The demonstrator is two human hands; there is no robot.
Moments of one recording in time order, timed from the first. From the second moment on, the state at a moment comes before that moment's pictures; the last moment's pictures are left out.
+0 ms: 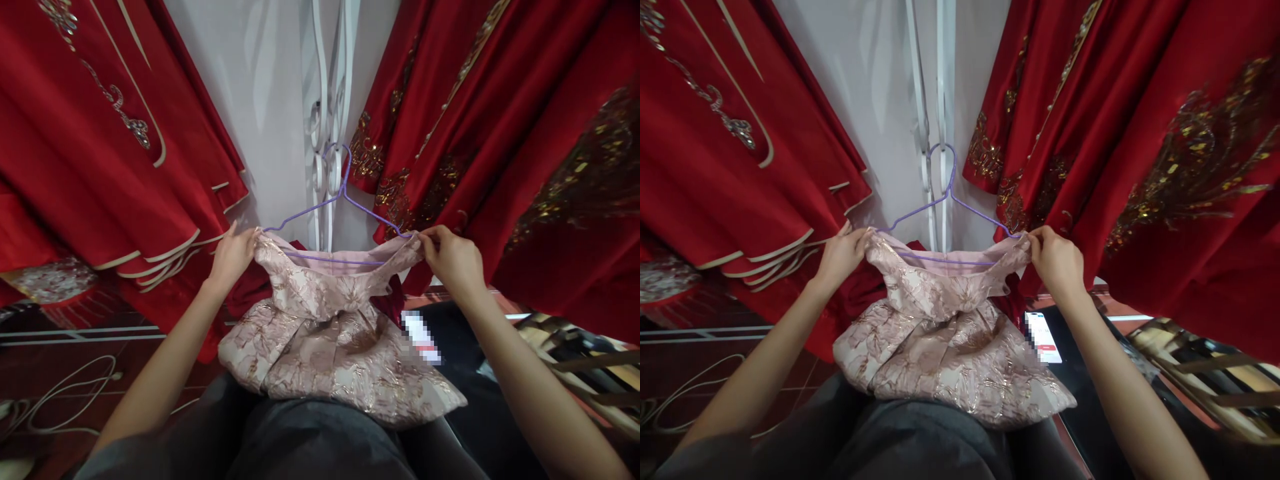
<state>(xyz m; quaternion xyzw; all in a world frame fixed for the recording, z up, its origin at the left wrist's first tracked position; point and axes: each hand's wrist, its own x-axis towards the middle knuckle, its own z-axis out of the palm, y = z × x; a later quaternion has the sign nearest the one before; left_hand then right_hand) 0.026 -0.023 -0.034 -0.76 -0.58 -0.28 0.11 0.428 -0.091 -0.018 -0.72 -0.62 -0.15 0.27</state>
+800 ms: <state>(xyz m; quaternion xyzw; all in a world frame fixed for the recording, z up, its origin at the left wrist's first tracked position) 0.156 -0.040 -0.057 -0.93 -0.29 -0.19 0.09 0.395 -0.110 -0.032 -0.65 -0.65 -0.01 0.39</state>
